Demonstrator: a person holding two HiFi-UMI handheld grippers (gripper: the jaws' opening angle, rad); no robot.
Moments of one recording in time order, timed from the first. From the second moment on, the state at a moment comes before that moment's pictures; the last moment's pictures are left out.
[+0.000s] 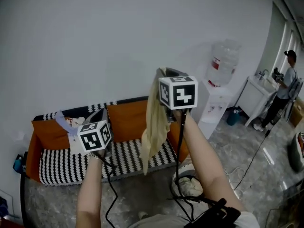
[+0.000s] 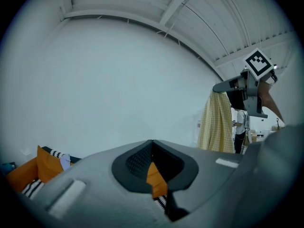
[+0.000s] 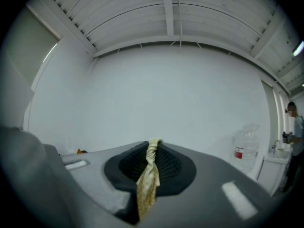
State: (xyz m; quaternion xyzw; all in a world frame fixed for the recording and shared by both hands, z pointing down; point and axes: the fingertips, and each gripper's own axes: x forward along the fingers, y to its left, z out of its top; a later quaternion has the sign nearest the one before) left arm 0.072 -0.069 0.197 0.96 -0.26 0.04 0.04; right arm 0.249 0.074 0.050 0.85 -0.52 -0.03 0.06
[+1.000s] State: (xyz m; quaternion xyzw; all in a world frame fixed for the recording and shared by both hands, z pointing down) left arm 0.181 0.205 0.169 1.00 -0.07 0.03 0.00; right arm 0.290 0.403 0.009 0.93 -0.35 -0.06 0.03
